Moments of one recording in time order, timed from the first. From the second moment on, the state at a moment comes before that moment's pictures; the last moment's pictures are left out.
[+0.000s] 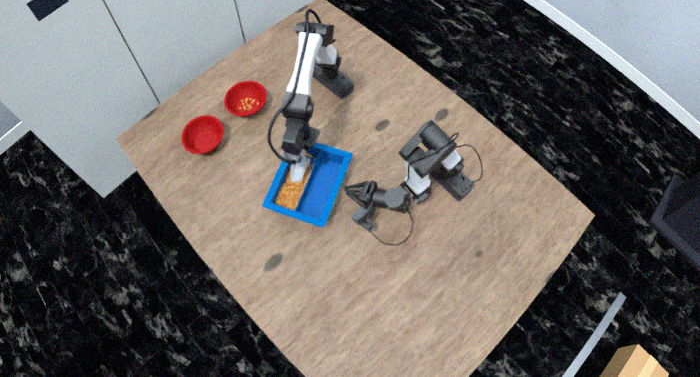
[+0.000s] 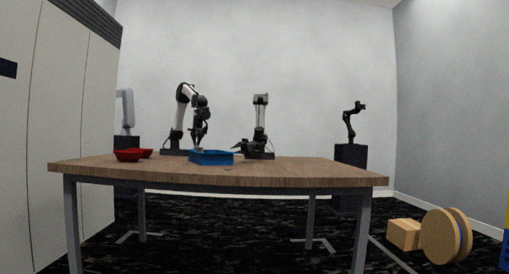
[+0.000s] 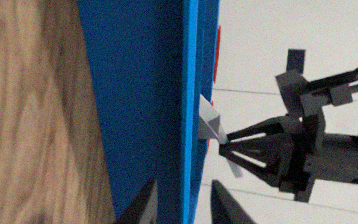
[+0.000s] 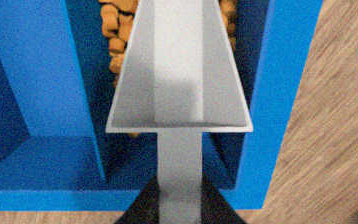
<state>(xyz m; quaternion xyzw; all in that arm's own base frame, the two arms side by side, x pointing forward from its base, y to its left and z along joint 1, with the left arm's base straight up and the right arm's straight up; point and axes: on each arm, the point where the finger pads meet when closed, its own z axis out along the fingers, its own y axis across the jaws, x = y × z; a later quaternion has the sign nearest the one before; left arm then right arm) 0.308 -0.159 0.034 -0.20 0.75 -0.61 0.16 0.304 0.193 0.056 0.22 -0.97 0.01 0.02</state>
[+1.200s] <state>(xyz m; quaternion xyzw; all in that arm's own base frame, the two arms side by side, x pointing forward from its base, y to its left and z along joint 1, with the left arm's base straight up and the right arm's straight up) 0.327 -0.194 0.029 -0.19 0.75 -0.61 0.16 0.304 0.193 0.056 0.22 -0.97 0.01 0.02</state>
